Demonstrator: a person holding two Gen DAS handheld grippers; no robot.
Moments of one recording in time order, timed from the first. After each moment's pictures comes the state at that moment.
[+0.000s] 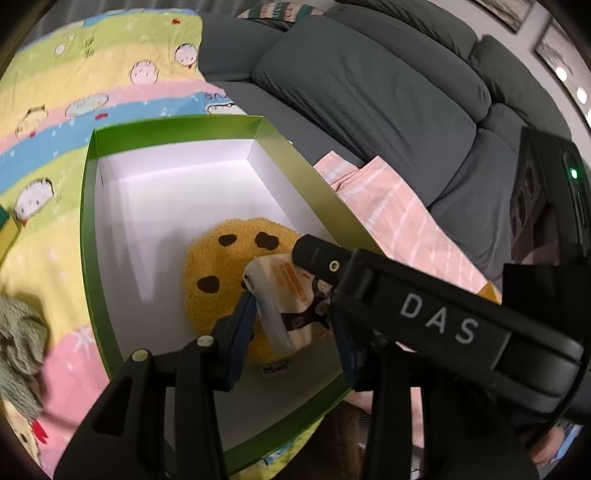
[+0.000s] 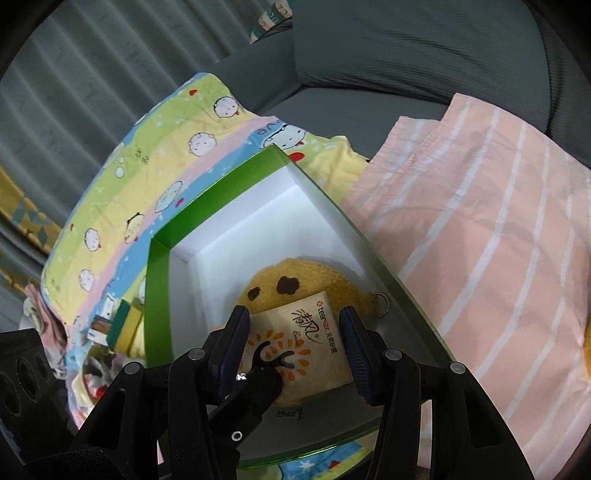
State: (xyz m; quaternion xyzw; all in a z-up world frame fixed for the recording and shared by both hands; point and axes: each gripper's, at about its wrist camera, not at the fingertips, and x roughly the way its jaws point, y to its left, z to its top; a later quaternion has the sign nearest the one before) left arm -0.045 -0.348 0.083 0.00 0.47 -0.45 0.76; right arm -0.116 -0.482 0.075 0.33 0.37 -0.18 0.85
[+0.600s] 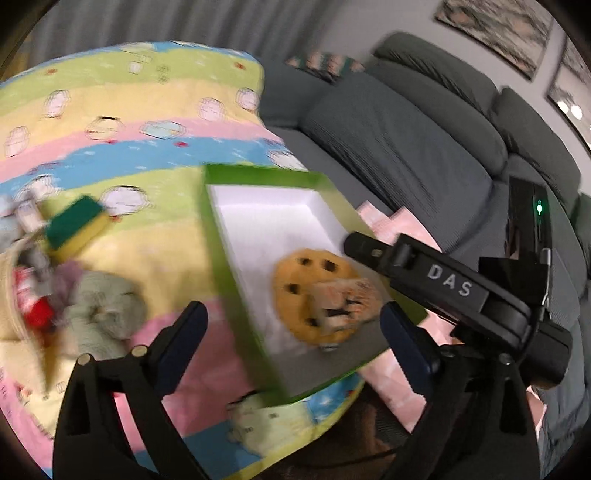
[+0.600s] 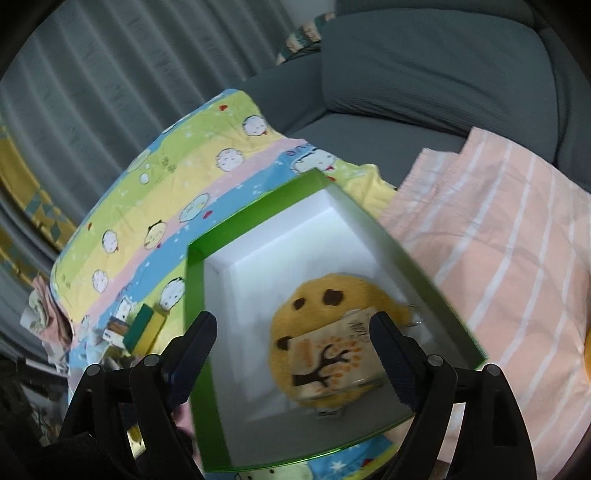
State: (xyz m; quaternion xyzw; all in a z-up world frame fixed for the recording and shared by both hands) left arm -0.058 -0.245 0.125 -0.05 0.41 -0.38 0.83; right arm -0.113 -0.450 0.102 0.30 0.33 -0.17 0.88
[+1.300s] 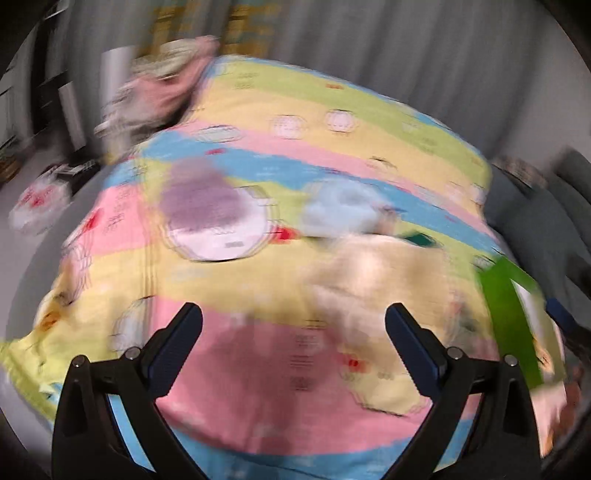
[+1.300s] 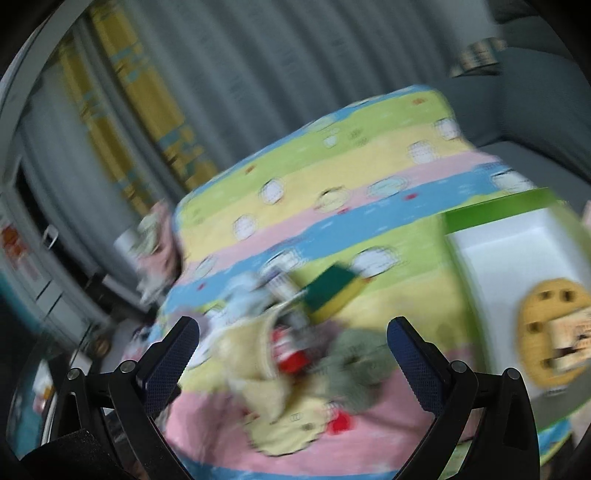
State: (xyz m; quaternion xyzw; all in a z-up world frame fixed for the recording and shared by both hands) left arm -0.044 0.052 0.082 -0.13 0.37 -0.01 0.92; right arm -0.068 -0.263 0.140 0.22 0.27 0.08 0.93
